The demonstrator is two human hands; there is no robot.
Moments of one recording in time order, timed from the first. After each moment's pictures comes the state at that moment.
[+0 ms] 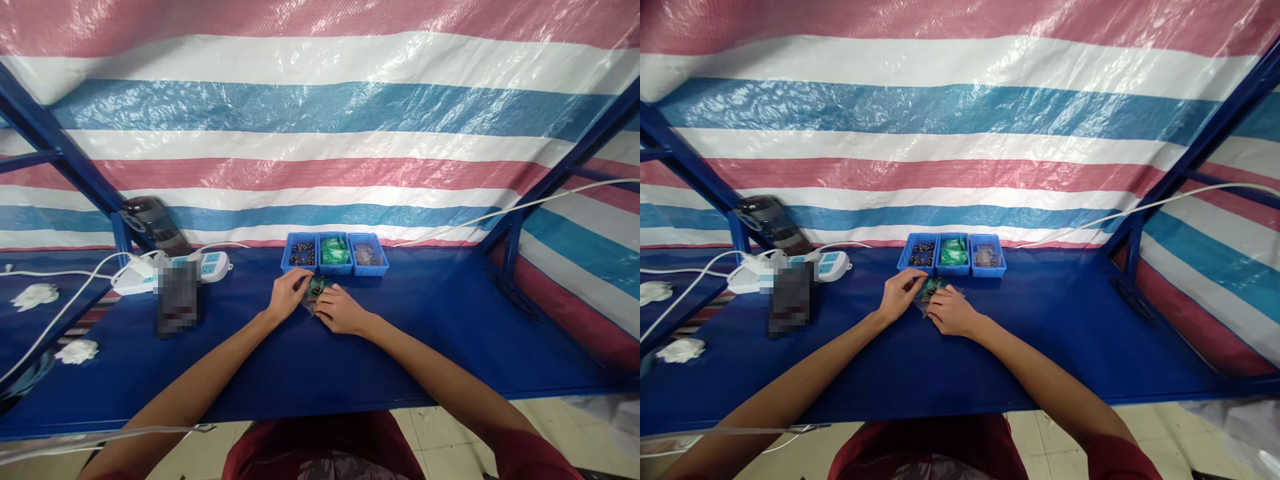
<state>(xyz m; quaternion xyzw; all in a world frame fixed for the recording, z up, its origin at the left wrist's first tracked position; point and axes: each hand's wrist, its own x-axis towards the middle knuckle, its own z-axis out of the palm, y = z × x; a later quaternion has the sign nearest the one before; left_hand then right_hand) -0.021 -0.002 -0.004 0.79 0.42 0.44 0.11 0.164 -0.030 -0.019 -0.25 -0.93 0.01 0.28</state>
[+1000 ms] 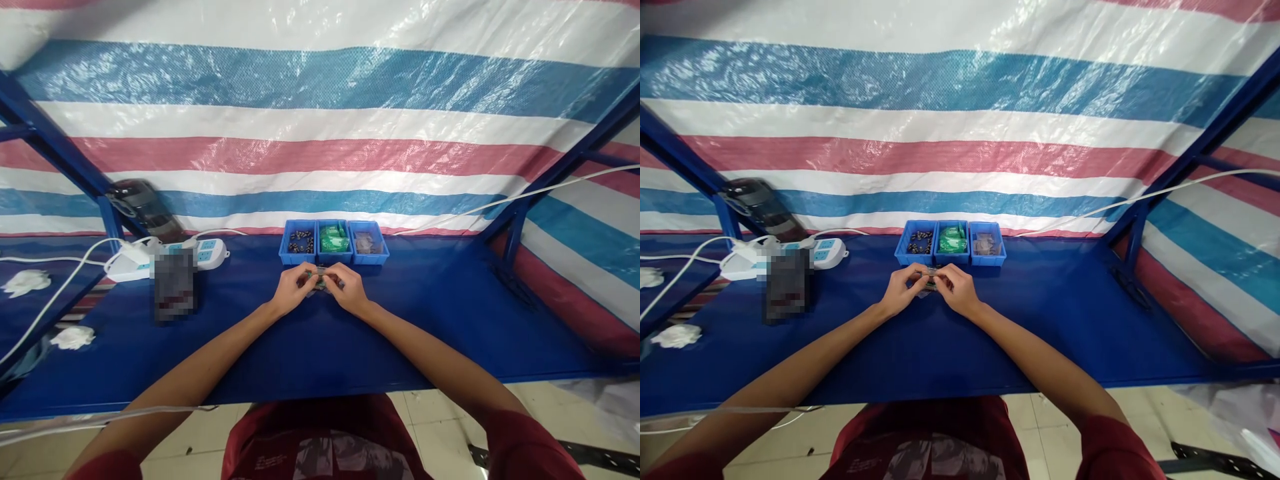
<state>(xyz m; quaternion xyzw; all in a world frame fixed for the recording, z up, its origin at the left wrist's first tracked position) -0.009 -0.018 -0.002 0.78 0.38 0.42 0.26 0.168 -0.031 -0.012 -0.36 -0.76 0.18 0.51</state>
